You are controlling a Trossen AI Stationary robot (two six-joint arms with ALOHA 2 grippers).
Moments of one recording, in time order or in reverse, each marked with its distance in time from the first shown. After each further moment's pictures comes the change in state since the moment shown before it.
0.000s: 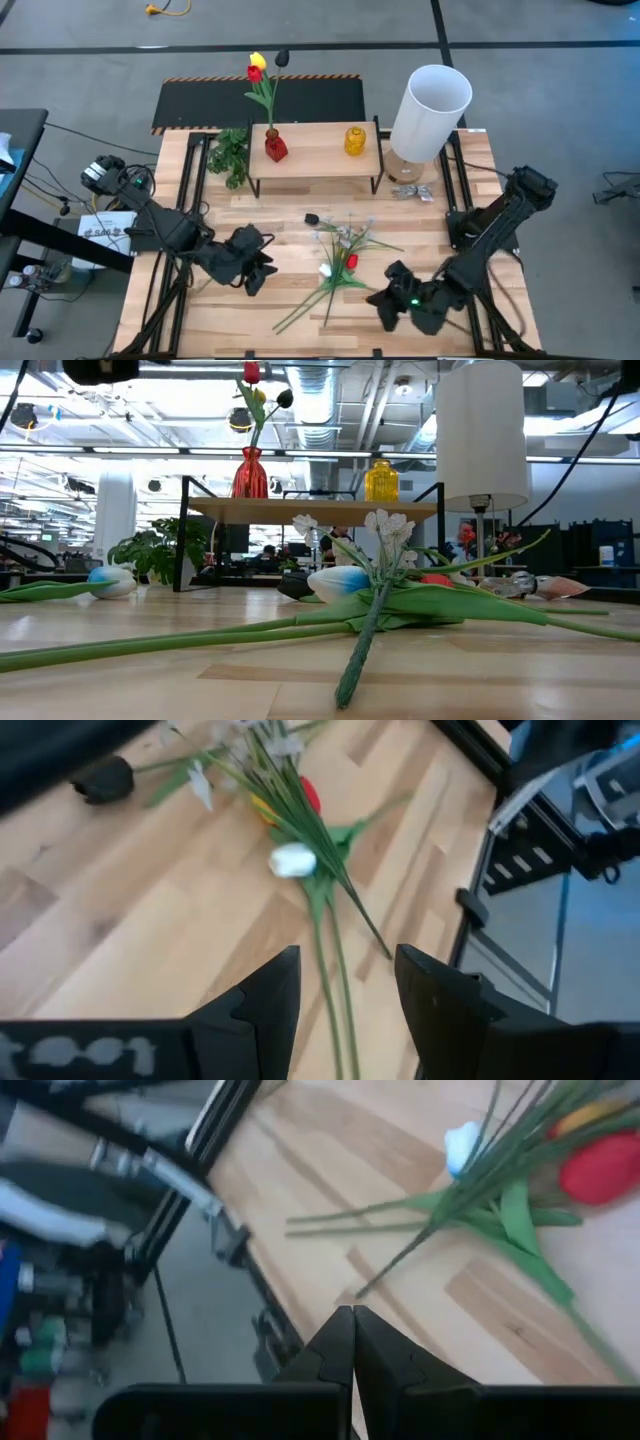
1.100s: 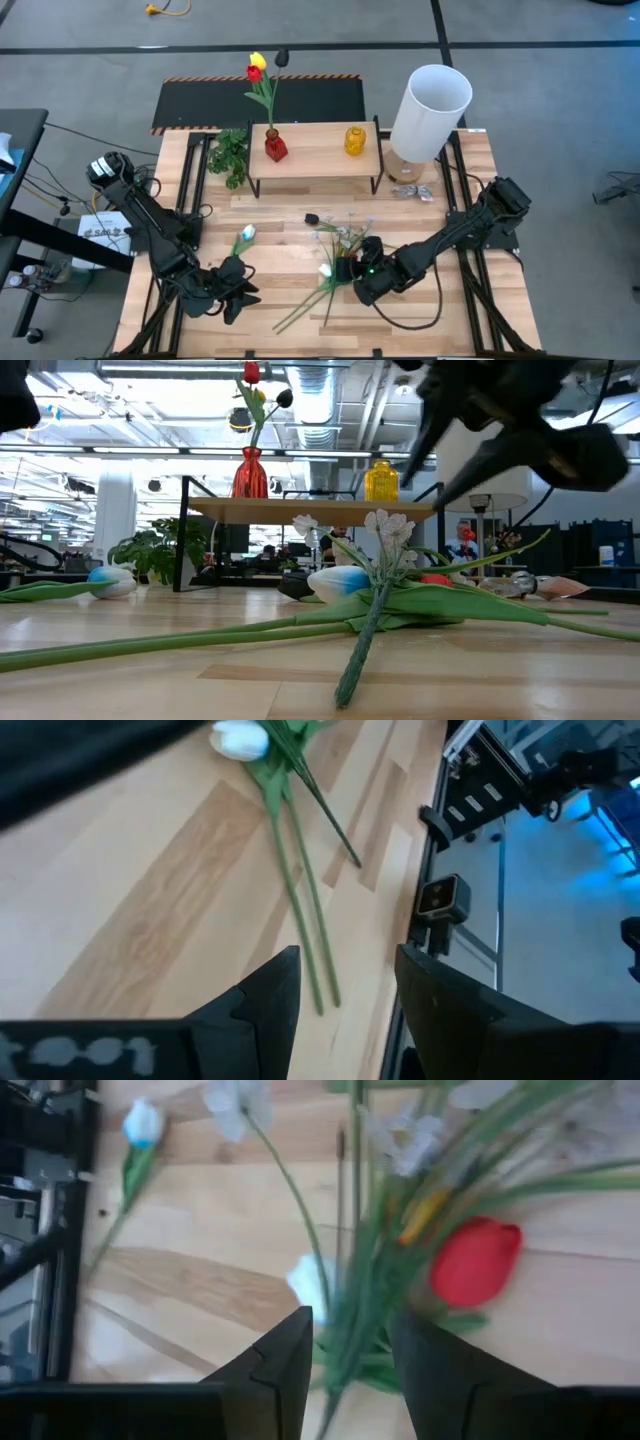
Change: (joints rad) left arm -0.290 0.000 -0.326 0.376 -0.137 -0.155; right arm -0.287 0.231 0.124 -0.198 -0.068 0.383
